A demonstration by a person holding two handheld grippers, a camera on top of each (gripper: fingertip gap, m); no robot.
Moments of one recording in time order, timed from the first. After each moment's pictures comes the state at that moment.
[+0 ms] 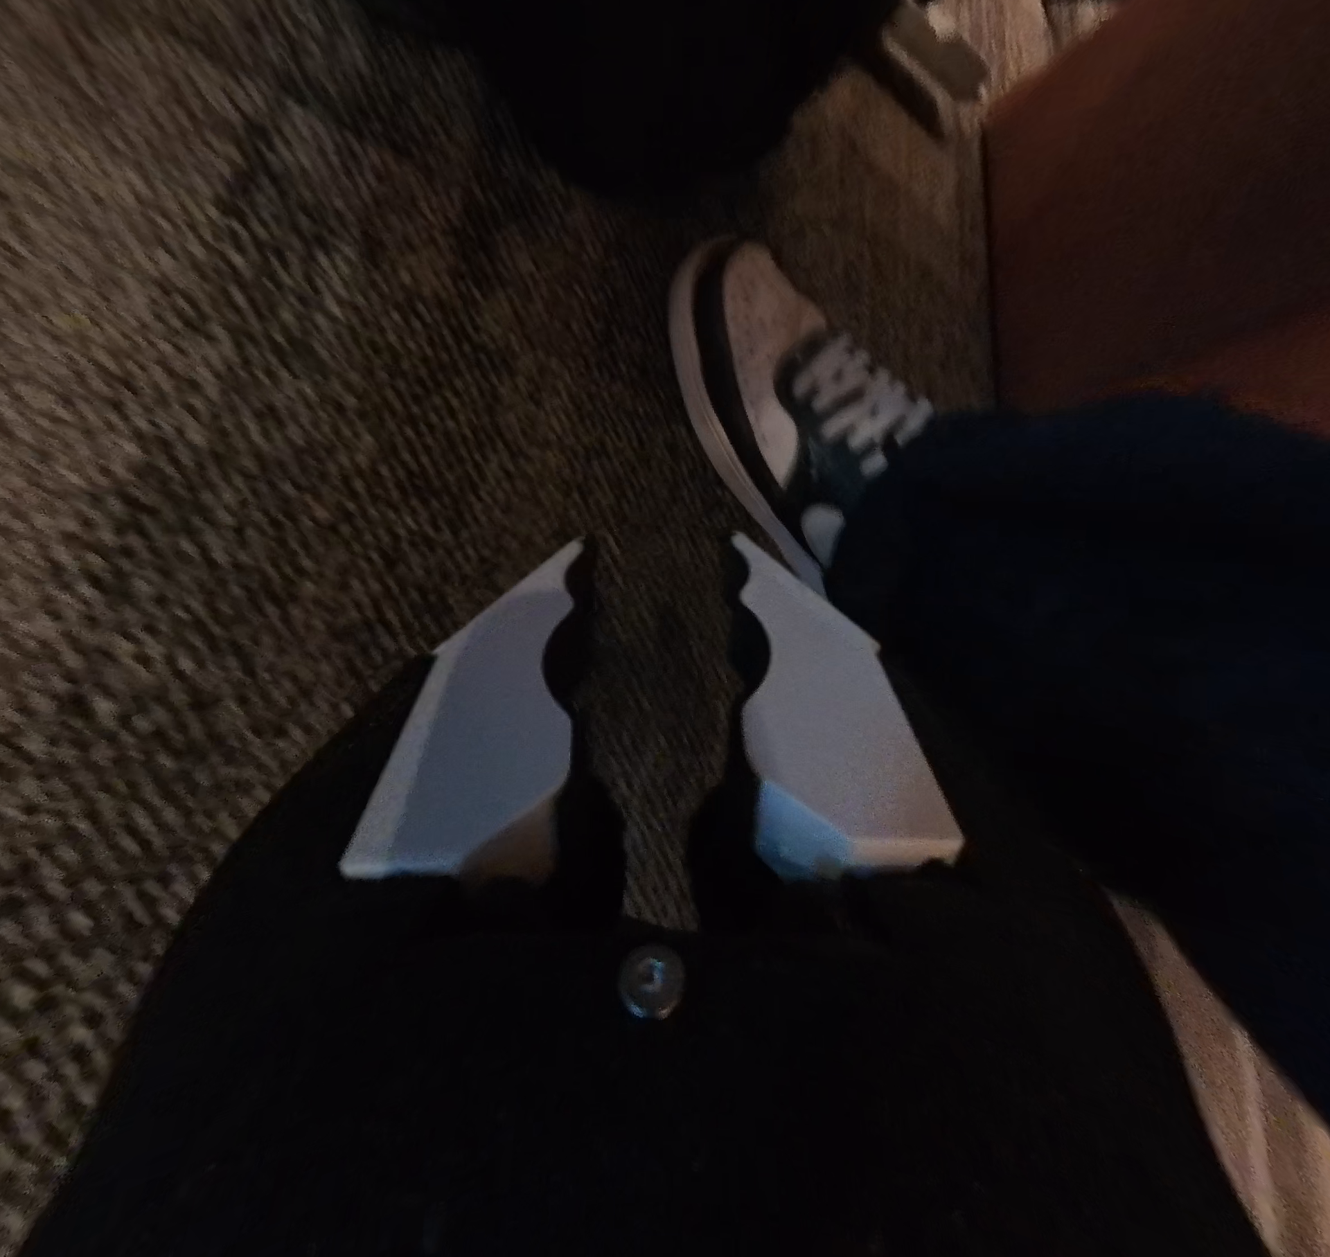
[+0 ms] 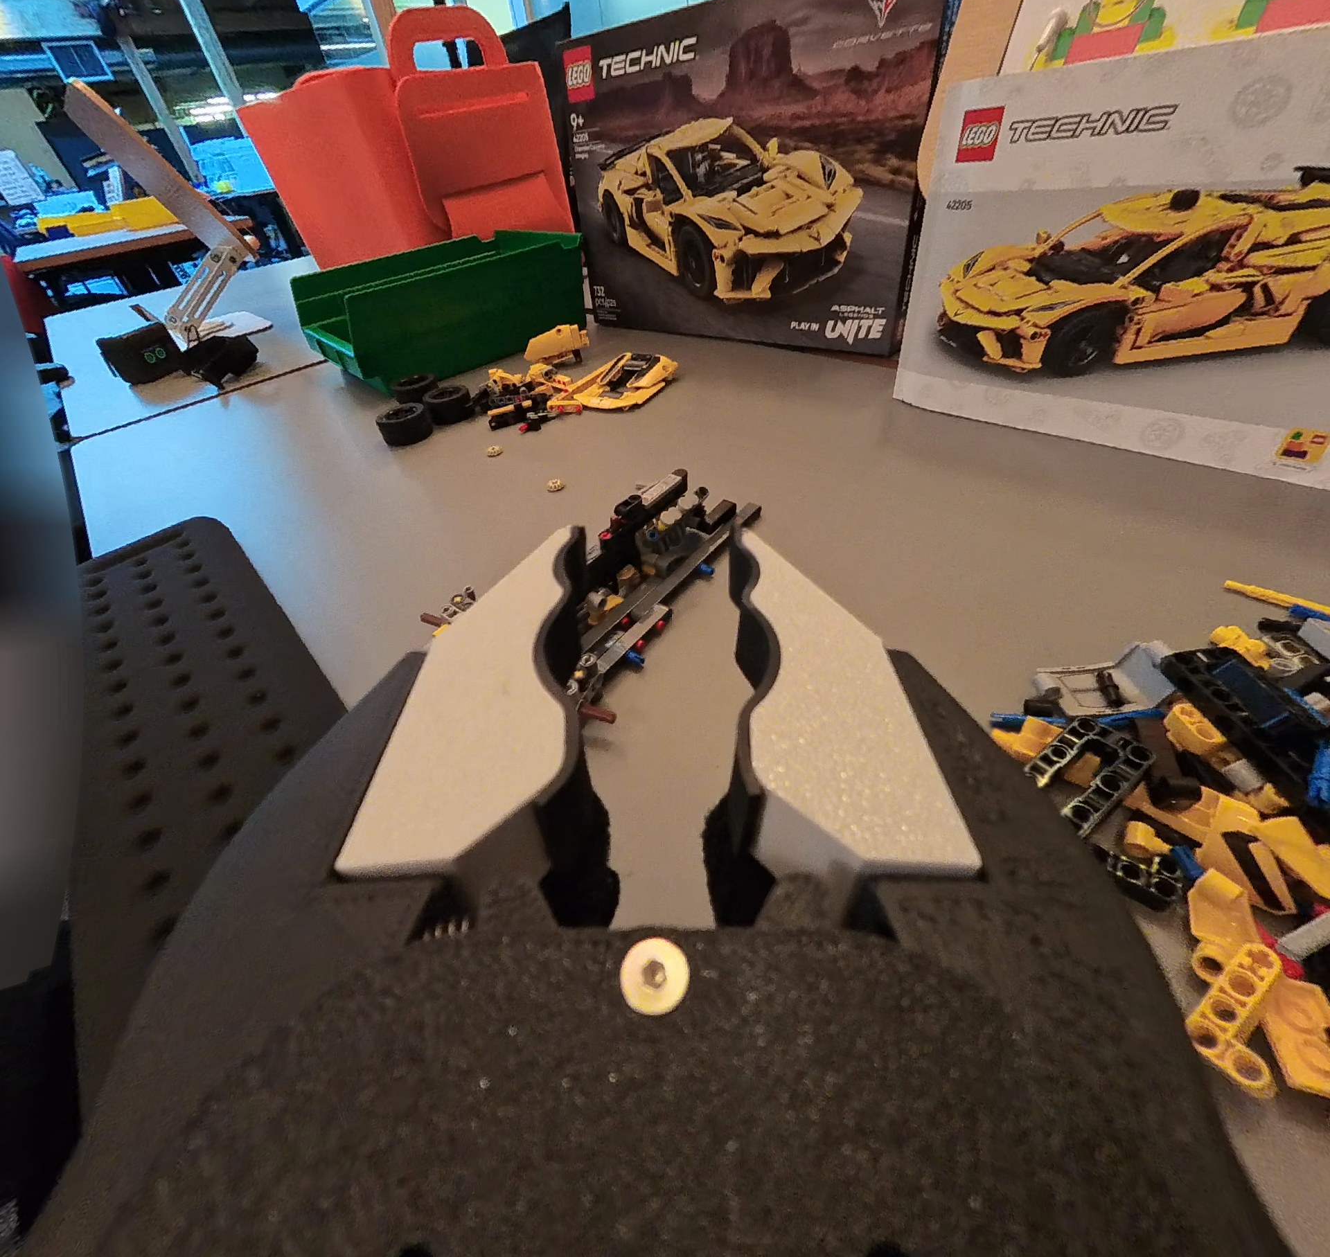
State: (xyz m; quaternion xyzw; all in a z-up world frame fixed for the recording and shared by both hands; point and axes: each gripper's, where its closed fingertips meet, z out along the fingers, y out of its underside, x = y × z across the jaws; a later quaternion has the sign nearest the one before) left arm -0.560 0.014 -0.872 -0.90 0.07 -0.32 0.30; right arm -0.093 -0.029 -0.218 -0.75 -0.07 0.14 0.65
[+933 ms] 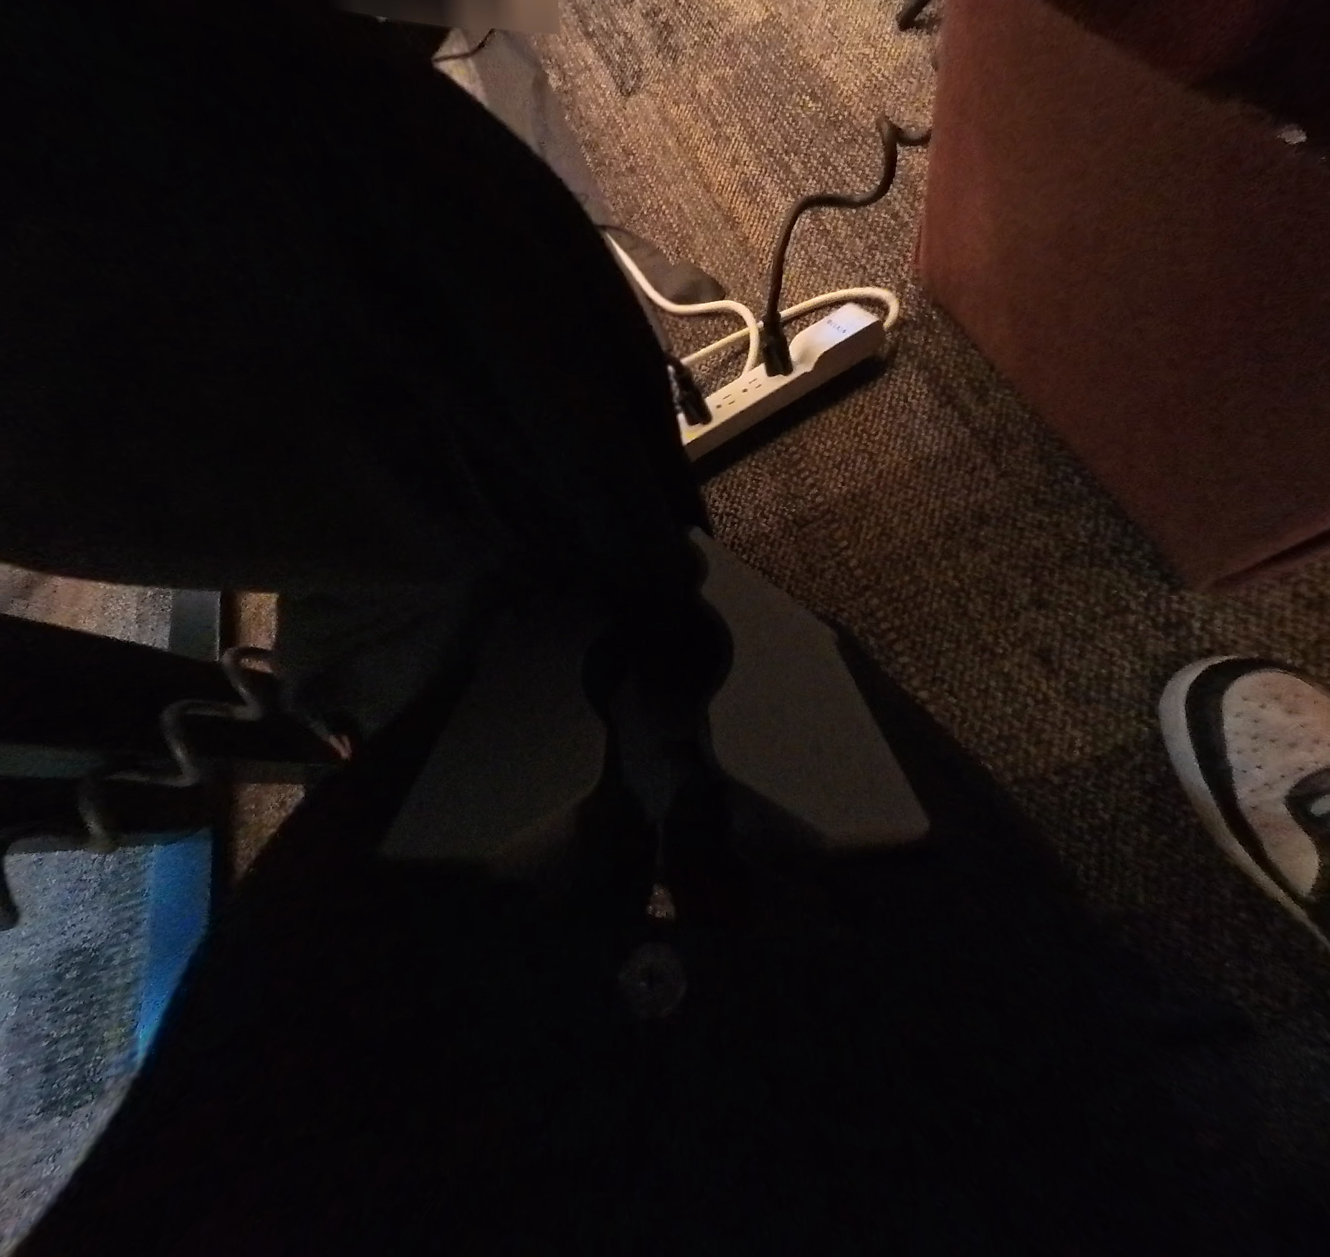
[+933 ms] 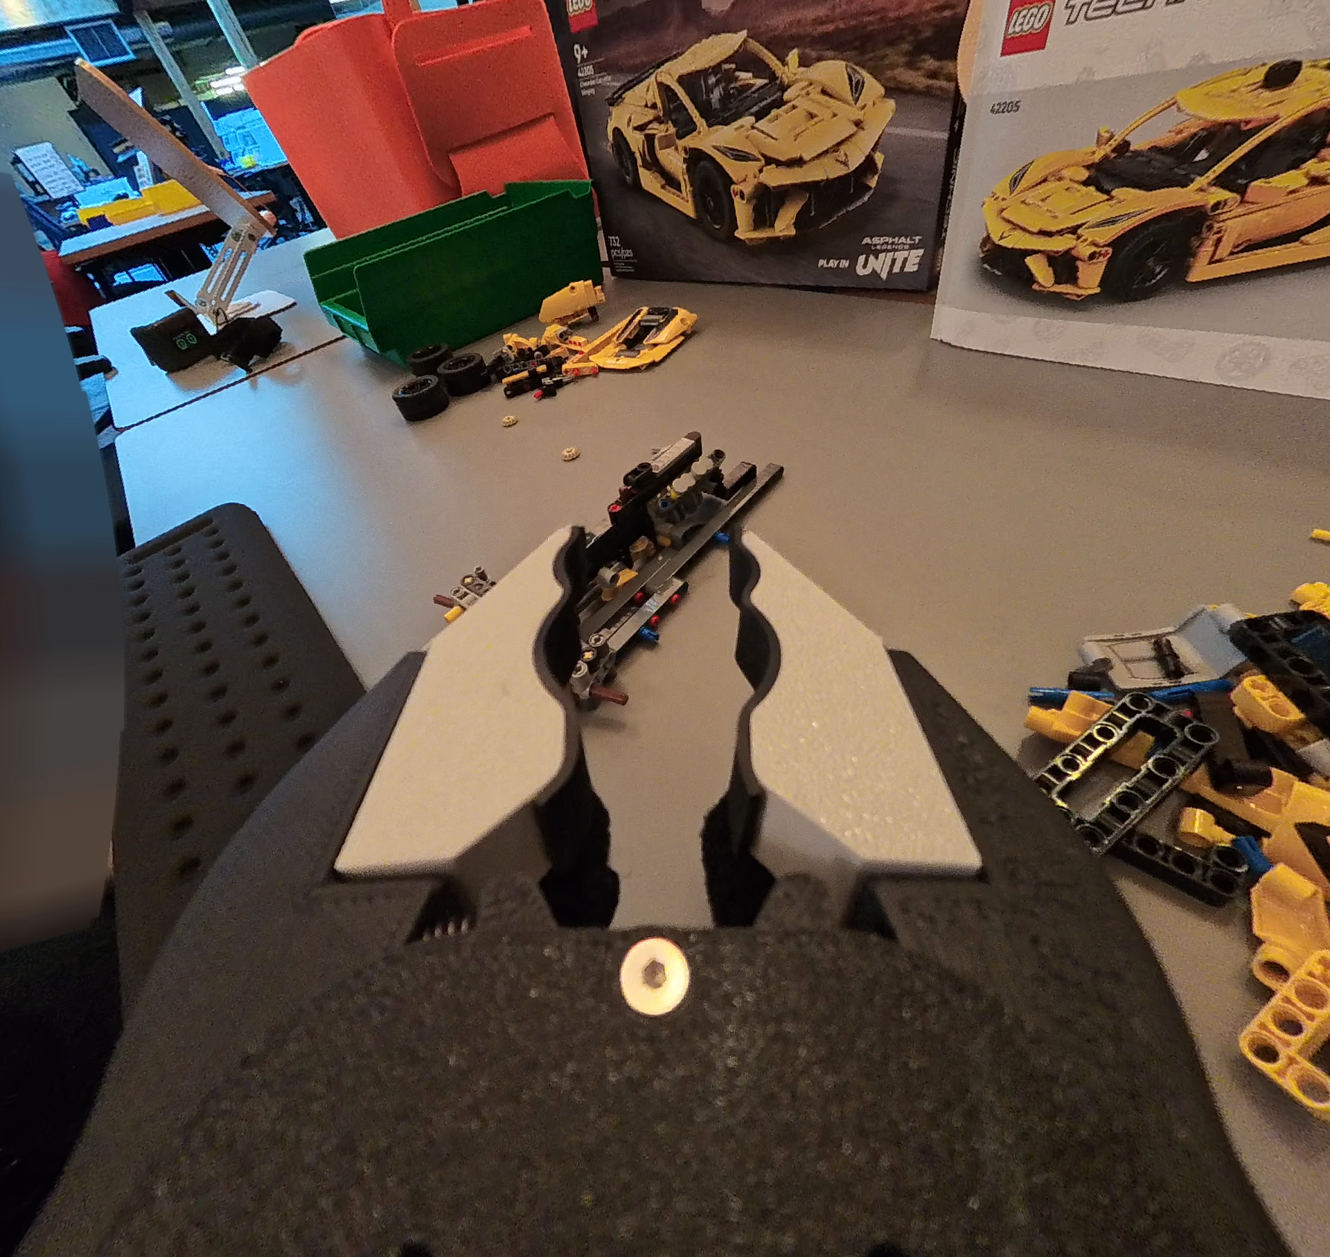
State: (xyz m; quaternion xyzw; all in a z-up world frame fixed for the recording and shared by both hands) left arm -0.266 0.179 -0.697 -0.77 0.43 -0.07 0.46; right arm -0.094 -0.023 -0.230 -0.77 -0.06 0.17 0.61
